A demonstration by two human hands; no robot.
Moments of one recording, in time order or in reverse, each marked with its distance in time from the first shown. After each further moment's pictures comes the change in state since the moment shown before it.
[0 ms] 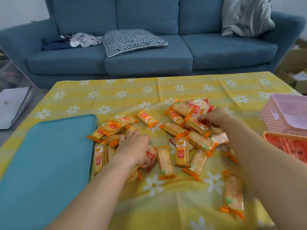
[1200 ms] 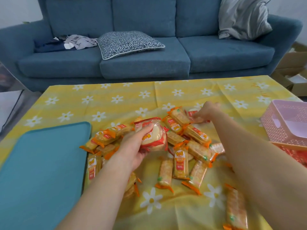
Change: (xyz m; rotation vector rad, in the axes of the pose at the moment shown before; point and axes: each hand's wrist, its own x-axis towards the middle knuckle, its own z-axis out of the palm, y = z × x) left_hand 0.026 0.014 -0.024 -2.060 0.030 -0.331; right_hand 0.072 -0.034 0.012 -0.524 0.106 -0.093
